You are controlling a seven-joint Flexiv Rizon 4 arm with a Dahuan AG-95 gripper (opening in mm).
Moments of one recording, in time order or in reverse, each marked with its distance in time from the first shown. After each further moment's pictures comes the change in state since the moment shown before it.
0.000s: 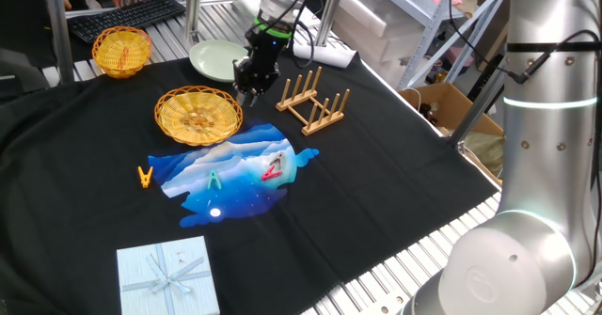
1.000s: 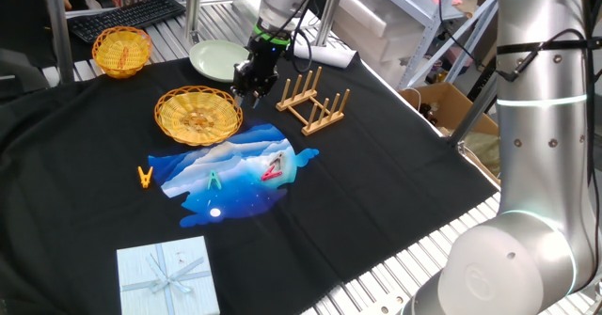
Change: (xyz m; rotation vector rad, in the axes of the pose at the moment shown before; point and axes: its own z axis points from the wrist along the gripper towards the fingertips) arm -0.032 -0.024 0.022 0.005 -0.017 -0.053
